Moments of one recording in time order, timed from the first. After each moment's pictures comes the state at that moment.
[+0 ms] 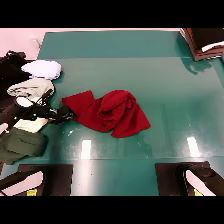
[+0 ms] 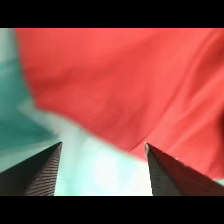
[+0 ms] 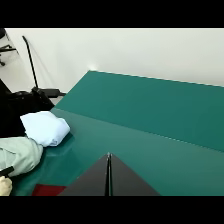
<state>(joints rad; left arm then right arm) 0.09 -1.20 0.68 0.81 -0.95 -1.35 -0.02 -0.85 1.58 -0.86 1.05 1.34</state>
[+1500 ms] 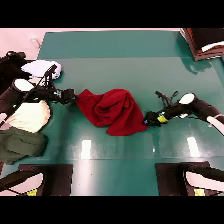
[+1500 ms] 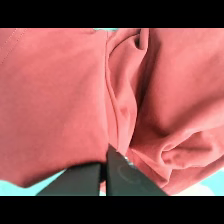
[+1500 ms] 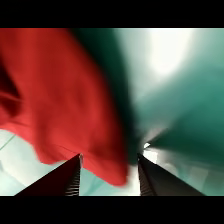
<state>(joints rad) -0.06 -1.20 0.94 0.82 -0.94 -1.30 0.10 -1.32 0.74 -0.87 1.12 1.32</state>
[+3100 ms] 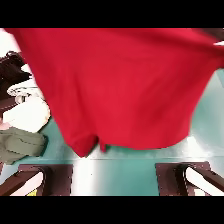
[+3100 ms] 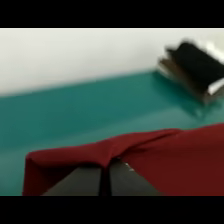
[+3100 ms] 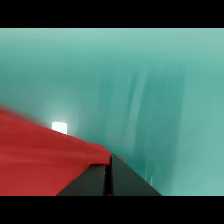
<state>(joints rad) 0.03 -1.03 1.84 0.98 -1.15 -1.35 -0.24 -1.06 1.75 -1.29 1.63 1.46</state>
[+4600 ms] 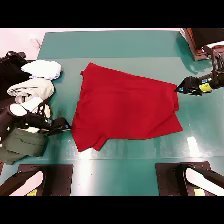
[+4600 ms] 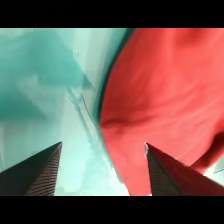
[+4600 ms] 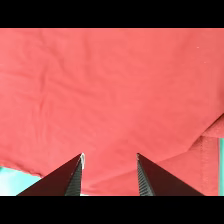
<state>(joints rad) 0.12 -1.01 0.55 0.97 -1.12 -1.39 -0.19 -1.12 1.24 -1.10 1.45 1.42</state>
